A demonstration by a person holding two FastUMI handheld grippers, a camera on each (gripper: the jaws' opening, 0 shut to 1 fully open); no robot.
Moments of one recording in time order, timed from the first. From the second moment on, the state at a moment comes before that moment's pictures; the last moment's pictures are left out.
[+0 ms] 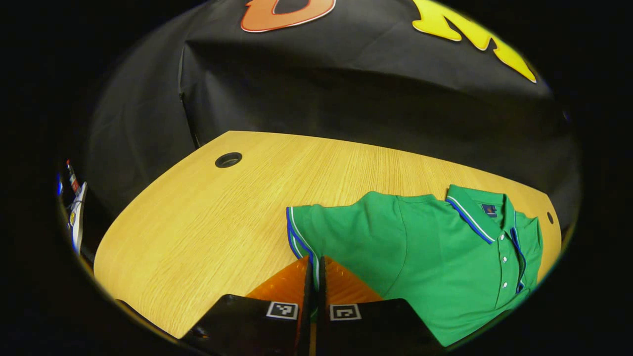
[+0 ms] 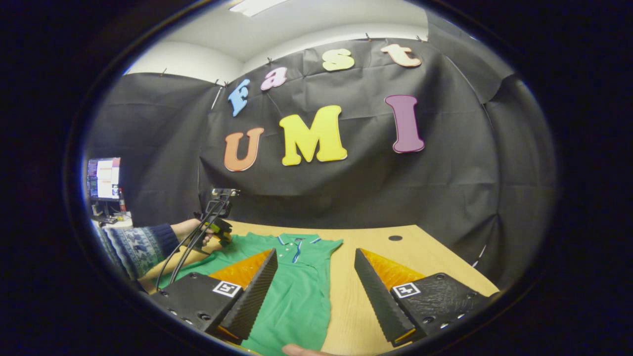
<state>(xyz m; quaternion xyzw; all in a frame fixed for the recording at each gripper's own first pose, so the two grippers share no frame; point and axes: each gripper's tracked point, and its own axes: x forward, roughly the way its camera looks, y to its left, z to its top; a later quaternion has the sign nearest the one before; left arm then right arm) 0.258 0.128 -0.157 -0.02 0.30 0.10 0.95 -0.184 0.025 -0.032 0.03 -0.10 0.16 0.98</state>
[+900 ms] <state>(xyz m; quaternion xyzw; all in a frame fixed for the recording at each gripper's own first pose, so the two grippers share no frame) 0.246 -0.009 -0.071 0.06 0.24 0.03 0.97 -0.185 -0.004 -0.036 0.03 -0.09 0.13 0.99</state>
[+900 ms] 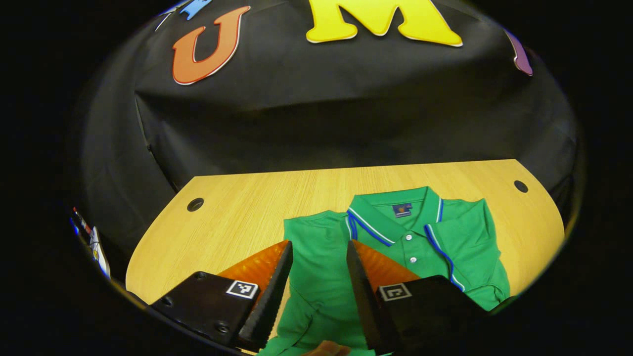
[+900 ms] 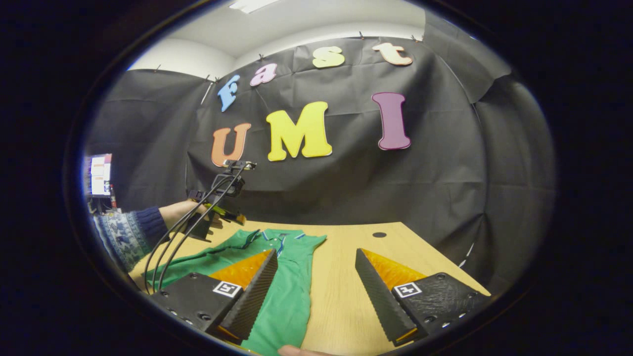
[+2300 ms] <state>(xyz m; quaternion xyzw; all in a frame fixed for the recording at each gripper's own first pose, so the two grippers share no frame) -0.075 0.055 -0.021 0.02 0.03 0.00 1.00 -0.280 0.014 -0.032 -0.01 -0.13 0.08 0.99</state>
